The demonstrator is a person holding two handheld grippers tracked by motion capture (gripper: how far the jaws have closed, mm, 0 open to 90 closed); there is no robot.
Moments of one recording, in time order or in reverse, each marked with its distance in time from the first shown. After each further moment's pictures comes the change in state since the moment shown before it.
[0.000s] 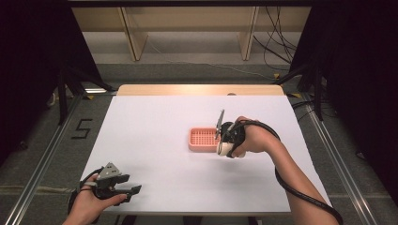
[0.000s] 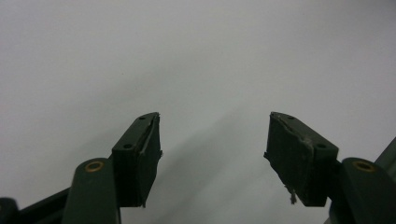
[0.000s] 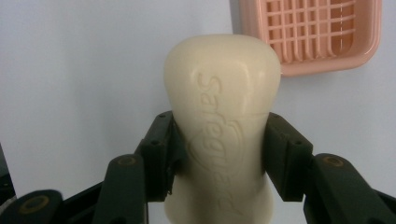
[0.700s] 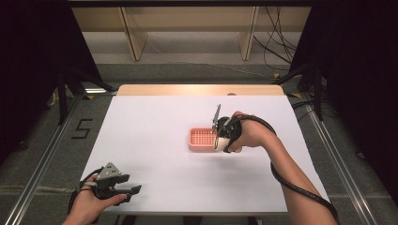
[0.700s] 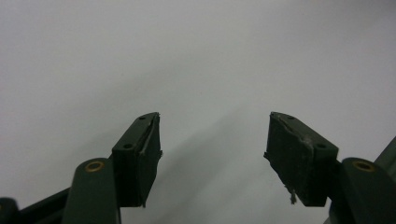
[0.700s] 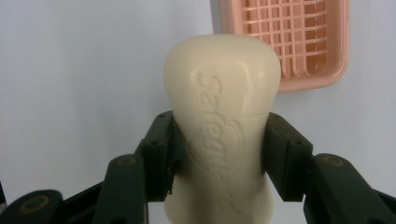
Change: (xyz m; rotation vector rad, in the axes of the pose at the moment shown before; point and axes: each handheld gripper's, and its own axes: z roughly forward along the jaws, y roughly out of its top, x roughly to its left) left arm 0.001 0.000 -0.001 0.011 -0.006 0.016; right arm -0.008 0.012 -0.007 0.011 -0.014 0.032
